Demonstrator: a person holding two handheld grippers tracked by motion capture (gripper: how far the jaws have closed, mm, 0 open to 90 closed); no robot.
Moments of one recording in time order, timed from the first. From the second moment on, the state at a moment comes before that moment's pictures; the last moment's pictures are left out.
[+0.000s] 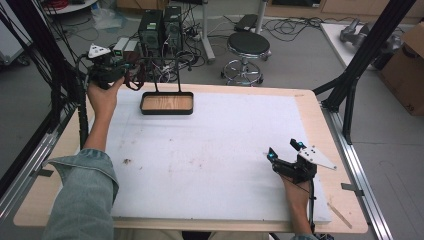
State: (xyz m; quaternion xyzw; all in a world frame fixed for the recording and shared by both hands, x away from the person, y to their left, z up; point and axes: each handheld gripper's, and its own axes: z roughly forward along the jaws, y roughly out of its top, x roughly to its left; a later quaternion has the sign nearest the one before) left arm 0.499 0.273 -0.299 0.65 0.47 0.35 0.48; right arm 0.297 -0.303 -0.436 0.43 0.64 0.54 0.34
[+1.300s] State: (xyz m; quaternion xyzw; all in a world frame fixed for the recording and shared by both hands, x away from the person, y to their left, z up) left arm 0.502 0.282 -0.329 0.65 0.49 0.36 0.46; right arm 0.297 -0.303 -0.436 0.43 0.64 0.54 0.33
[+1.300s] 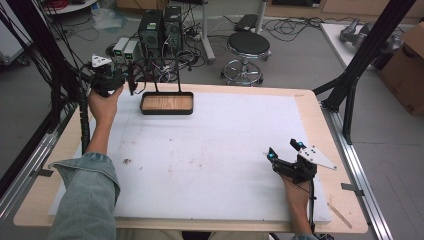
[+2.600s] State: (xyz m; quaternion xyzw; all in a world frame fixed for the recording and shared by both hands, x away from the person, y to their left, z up) left arm 0.362 0.288 -0.295 0.66 0.35 0.35 0.56; right arm 0.297 -0.303 -0.436 0.44 0.64 0.54 0.33
